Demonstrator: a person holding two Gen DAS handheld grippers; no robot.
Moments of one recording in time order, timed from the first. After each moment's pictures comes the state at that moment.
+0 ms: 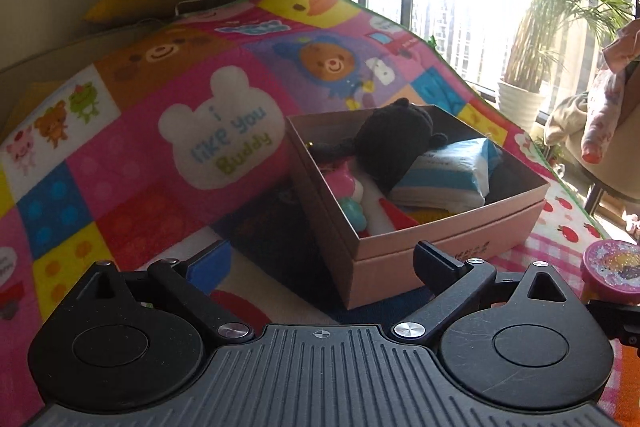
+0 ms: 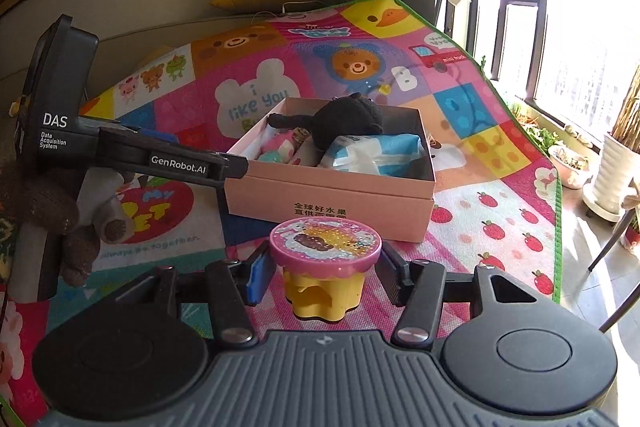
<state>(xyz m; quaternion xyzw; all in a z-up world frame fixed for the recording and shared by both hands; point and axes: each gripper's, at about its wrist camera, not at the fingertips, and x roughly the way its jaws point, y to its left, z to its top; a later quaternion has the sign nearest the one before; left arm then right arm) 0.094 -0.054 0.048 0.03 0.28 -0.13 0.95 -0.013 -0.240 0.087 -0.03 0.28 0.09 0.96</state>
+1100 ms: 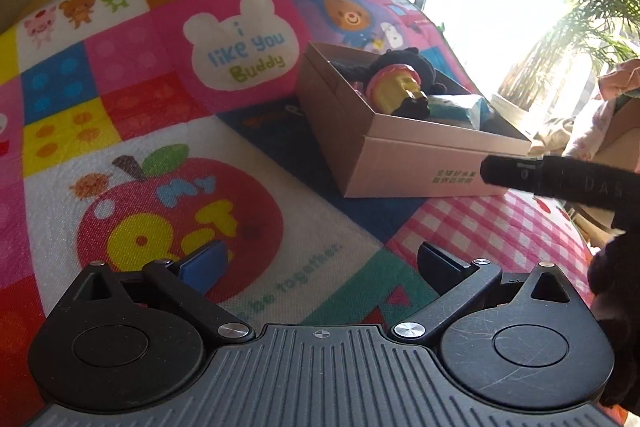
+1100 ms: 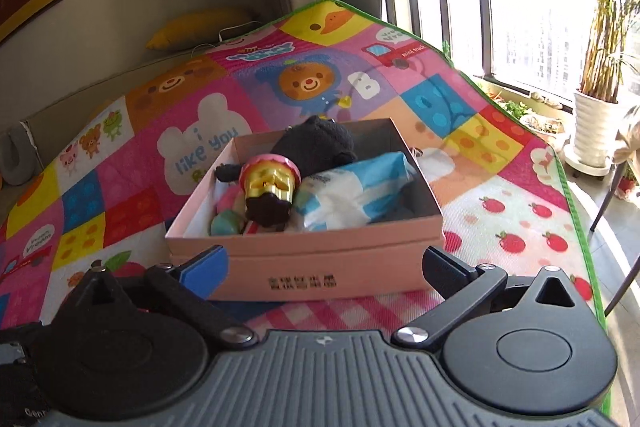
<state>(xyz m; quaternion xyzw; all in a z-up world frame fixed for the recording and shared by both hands) 0.049 -0.024 0.005 -0.05 0.32 -0.13 0.94 0.052 -0.240 0.061 0.07 0.26 0.01 0.96</state>
